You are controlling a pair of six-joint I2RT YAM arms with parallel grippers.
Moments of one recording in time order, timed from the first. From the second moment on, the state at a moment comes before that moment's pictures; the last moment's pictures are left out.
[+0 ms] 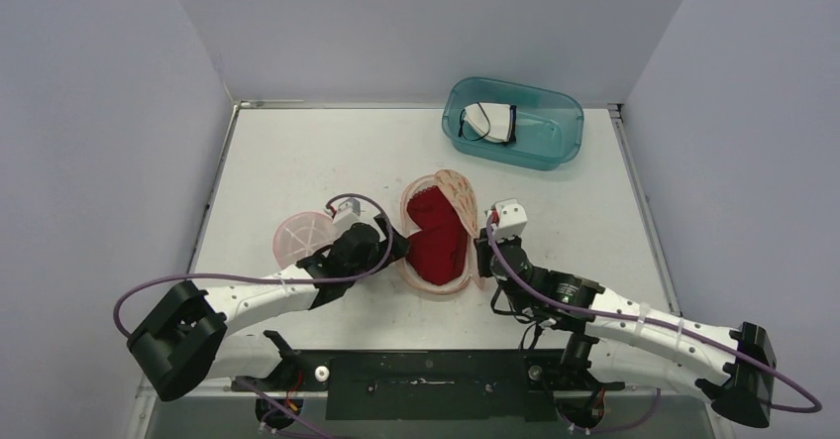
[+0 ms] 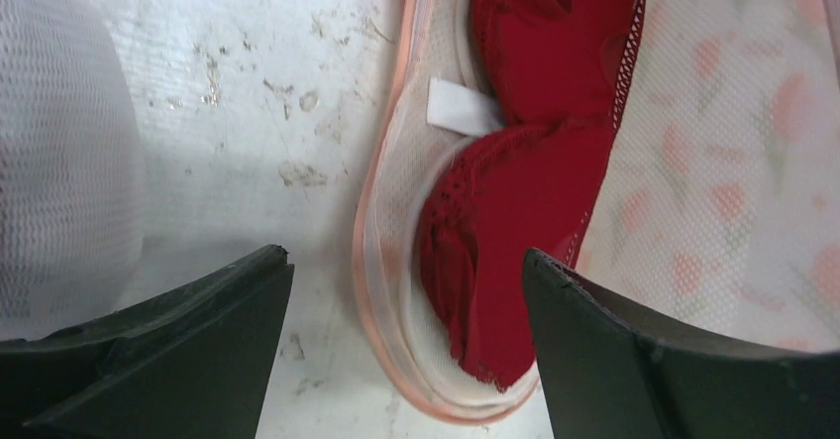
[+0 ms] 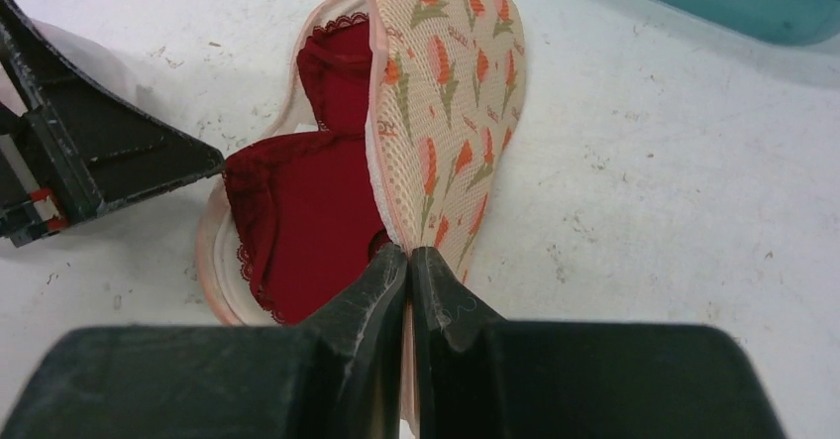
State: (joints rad) left arm -0.82 1.22 0.50 0.07 -0.33 -1.13; right arm 1.08 0.90 0.64 -0.22 0.67 0.37
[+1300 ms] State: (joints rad) left arm -0.69 1.24 0.56 0.01 -0.30 -1.04; right arm 1.07 0.67 0.71 -0.43 0.77 0.61
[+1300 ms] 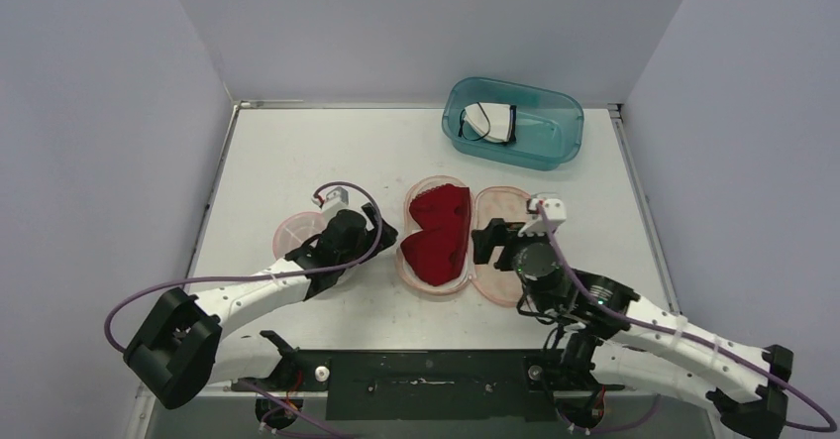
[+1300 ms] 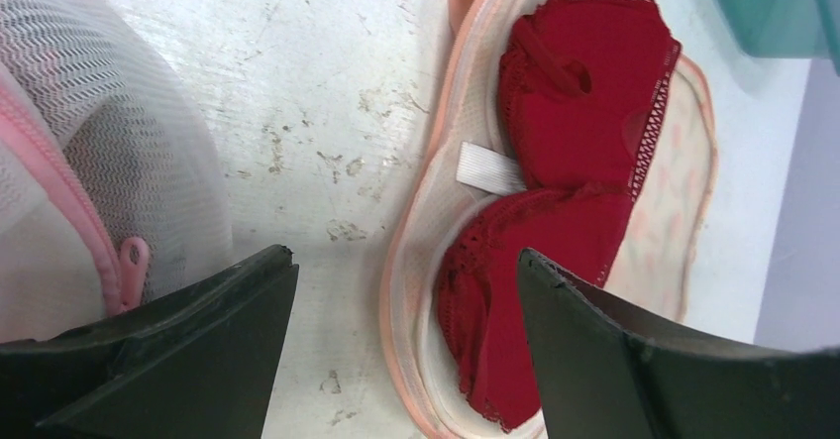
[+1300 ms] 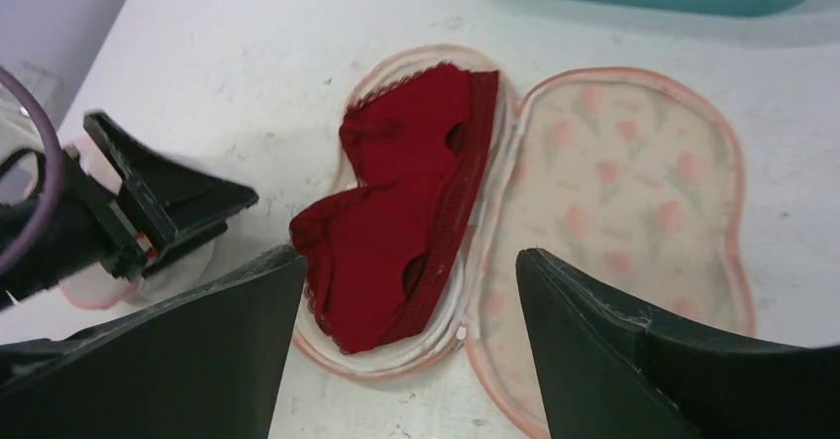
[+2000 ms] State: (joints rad) left arm -0.63 1.44 0.59 0.13 -0.08 -1.02; right arm 1.07 0.69 0.21 0.00 0.49 0.75
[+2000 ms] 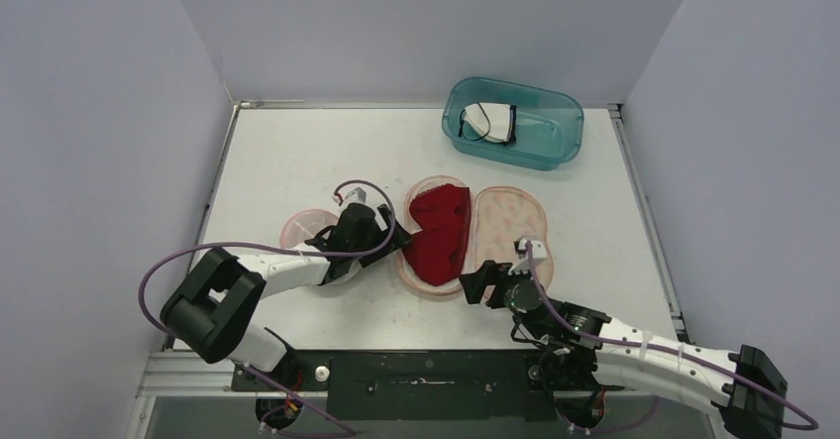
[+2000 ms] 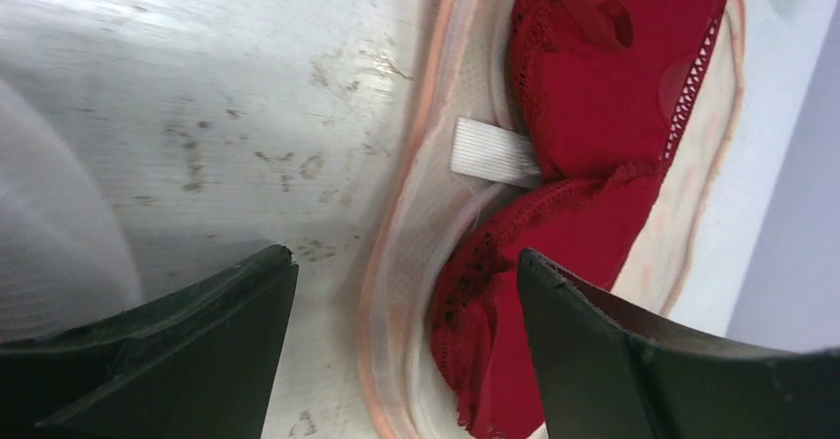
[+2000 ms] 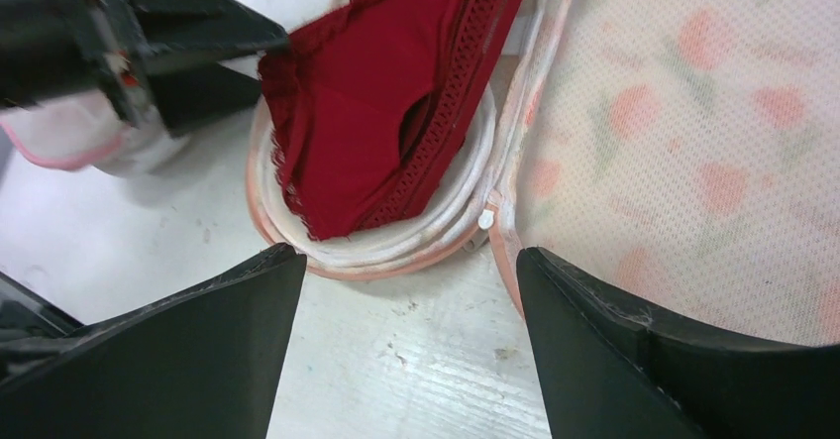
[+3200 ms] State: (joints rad) left arm -1.06 1.62 0.66 0.46 -0.15 -1.11; right arm 1.06 0.34 0.26 -0.35 0.65 0.87
